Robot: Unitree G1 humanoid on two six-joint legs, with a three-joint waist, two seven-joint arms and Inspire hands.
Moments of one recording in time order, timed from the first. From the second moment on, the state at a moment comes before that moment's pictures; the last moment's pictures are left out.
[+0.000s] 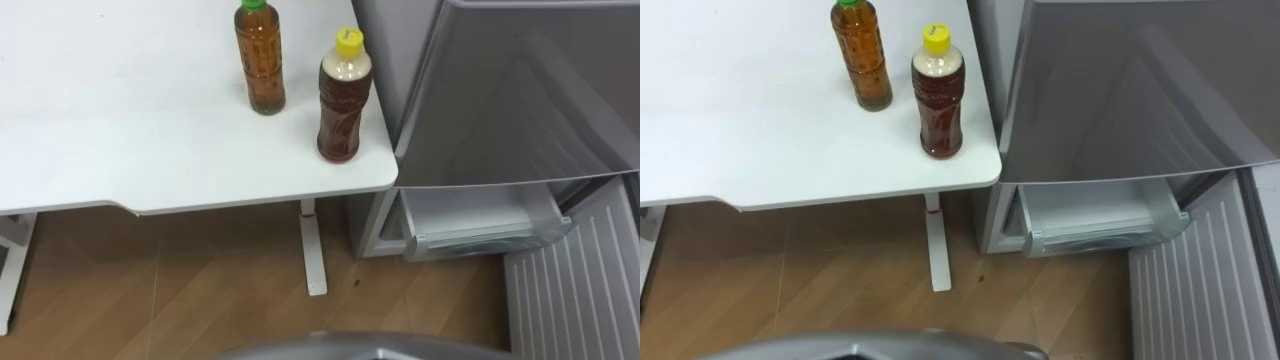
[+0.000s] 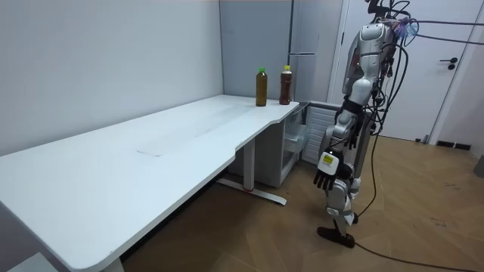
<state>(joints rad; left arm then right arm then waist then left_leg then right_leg) 0.22 0.18 0.01 1.12 0.28 0.17 -0.07 0.12 -0.22 0.09 1.31 -0.23 0.16 0.14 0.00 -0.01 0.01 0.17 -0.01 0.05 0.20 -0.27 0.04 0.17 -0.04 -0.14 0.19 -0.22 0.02</state>
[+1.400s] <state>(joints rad) 0.24 0.16 0.39 1.06 -0.33 0.05 0.38 0.11 -0.24 0.01 1.32 -0.18 0.13 0.04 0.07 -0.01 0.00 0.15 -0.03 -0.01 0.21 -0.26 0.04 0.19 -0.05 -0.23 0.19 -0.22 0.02</state>
